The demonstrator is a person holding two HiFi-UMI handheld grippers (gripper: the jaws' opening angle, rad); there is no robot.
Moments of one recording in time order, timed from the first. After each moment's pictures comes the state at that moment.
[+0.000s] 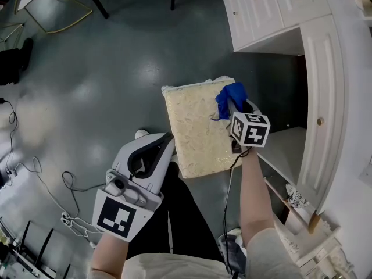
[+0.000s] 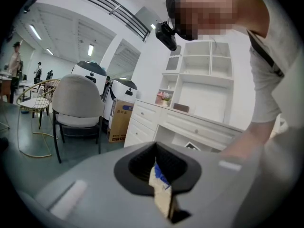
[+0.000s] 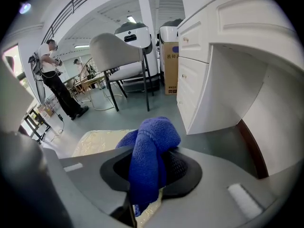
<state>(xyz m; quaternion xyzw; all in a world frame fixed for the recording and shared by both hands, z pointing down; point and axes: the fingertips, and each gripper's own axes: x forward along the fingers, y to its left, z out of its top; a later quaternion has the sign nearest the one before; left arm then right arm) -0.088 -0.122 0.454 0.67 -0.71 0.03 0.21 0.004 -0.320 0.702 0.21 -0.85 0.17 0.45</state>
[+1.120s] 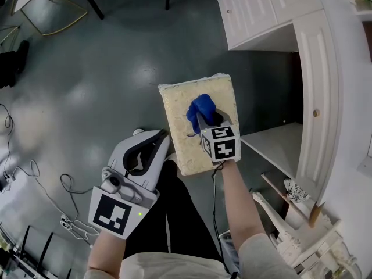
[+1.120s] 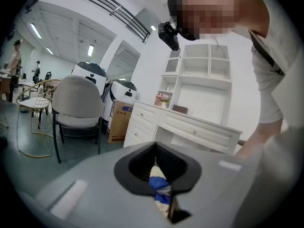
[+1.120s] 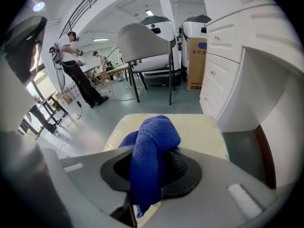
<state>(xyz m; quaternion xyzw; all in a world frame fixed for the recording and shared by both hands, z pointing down) -0.087 -0.109 0.449 0.67 -0.71 0.02 0.21 -0.015 -0.206 0.704 0.11 -0.86 0.15 0.47</state>
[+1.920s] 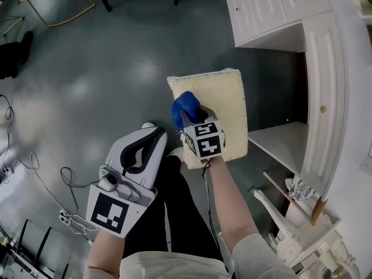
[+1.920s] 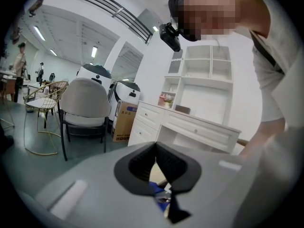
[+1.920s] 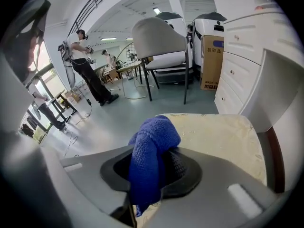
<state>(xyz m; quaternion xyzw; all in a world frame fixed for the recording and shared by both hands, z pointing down) -0.099 -0.066 0.448 0.66 -0.72 0.02 0.21 -0.059 -0.125 0.704 0.06 -0.87 0.15 0.47</state>
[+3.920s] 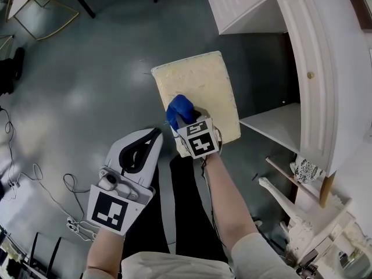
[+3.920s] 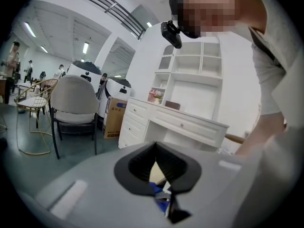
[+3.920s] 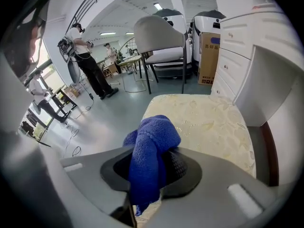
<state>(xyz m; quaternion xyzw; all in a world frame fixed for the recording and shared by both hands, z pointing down) -0.029 -0.064 0.449 0.69 -0.69 0.04 0.21 0.013 -0.110 0.706 0.06 -0.86 0.15 0.49</state>
